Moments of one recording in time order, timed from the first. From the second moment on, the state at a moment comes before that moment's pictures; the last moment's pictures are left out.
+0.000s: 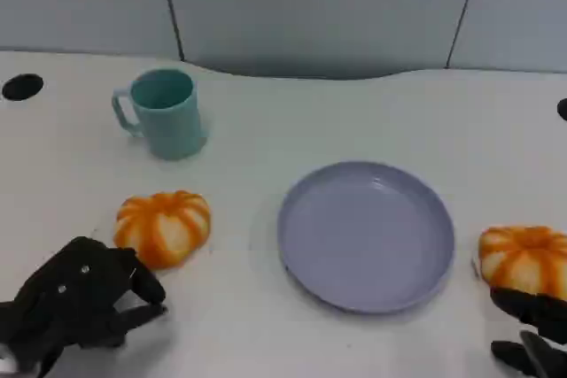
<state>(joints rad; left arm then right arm) -0.07 0.38 -0.08 0.18 0.18 0.21 -0.35 0.38 -0.26 -0.08 -0.29 0.07 0.26 0.30</state>
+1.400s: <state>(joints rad) -0.02 0.26 0.10 0.31 -0.05 -0.42 -0.36 0.43 -0.24 -0.06 -0.34 0.07 0.28 0.29</state>
